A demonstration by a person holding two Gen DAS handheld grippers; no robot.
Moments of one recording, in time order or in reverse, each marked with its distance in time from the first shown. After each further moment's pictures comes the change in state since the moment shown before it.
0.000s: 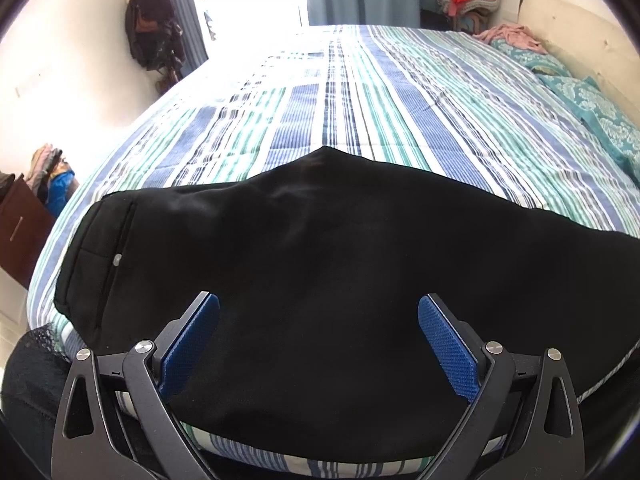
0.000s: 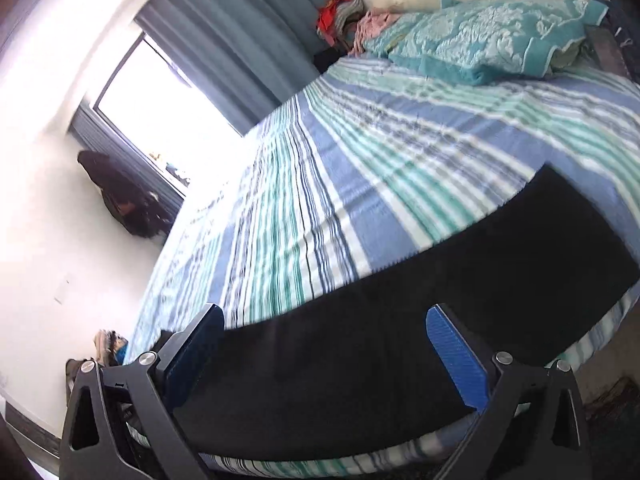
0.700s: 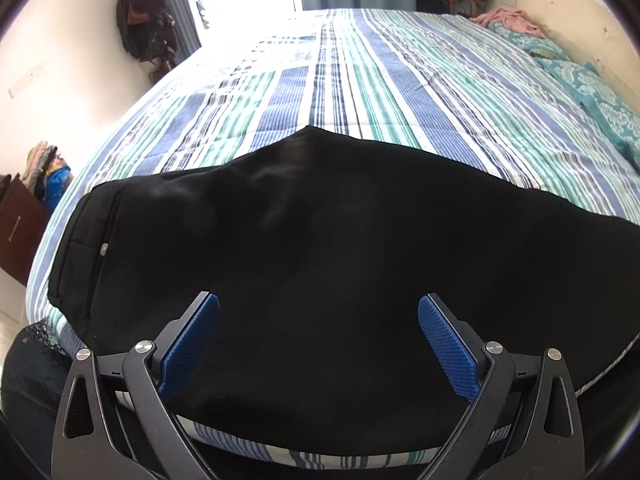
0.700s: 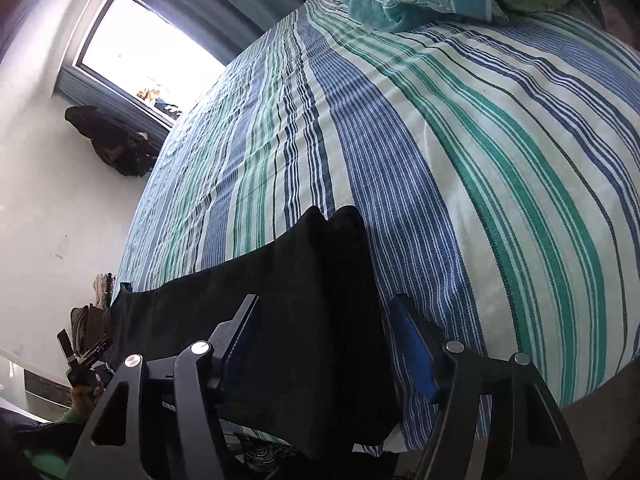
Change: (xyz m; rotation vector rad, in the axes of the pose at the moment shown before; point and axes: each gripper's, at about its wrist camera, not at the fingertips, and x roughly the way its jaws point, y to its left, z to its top) left arm 0.008 -0.016 -0.004 0.024 0.068 -0.003; right arm 0.038 -0.192 0.072 -0.026 0.372 0.031
